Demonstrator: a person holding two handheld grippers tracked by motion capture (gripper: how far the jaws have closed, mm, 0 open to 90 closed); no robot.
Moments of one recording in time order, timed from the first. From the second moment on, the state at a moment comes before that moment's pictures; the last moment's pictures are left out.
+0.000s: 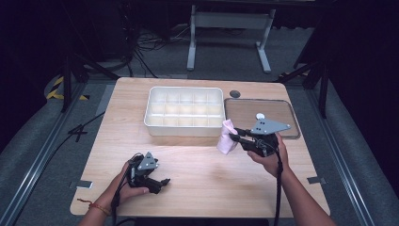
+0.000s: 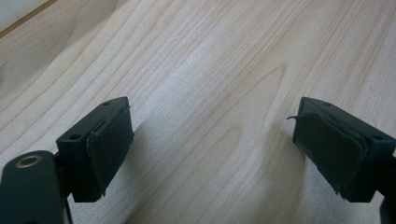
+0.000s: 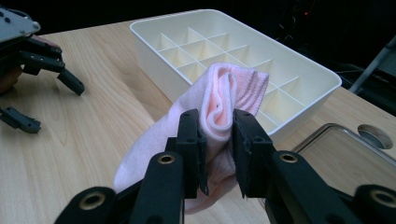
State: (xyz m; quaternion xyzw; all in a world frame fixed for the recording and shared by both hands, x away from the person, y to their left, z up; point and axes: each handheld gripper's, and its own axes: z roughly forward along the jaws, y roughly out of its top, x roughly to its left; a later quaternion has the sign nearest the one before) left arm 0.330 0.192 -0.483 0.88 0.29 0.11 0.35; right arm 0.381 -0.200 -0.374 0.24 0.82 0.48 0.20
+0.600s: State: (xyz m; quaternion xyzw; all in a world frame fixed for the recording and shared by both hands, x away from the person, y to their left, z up) left arm 0.329 0.191 -0.483 0.88 0.29 0.11 0.35; right arm 0.399 -0.202 -0.359 0.26 0.81 0.48 0.22
